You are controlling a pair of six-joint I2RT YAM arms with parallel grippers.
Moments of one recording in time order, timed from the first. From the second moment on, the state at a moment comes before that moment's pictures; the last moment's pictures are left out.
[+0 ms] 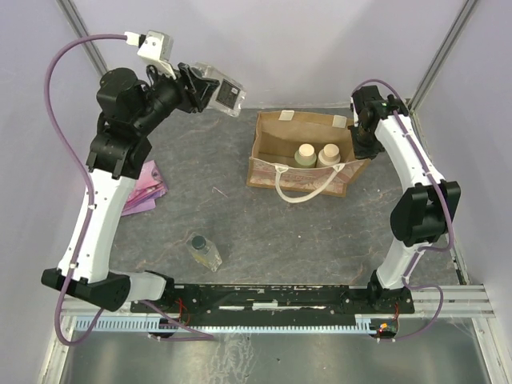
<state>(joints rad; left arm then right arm) -0.32 1.31 1.77 -0.41 0.25 -0.16 0.15 1.81 1.79 -1.21 0.19 0.07</state>
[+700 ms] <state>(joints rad) -0.54 1.56 1.71 -0.34 0.34 -0.24 0.15 1.84 1.79 -1.23 0.20 0.05</state>
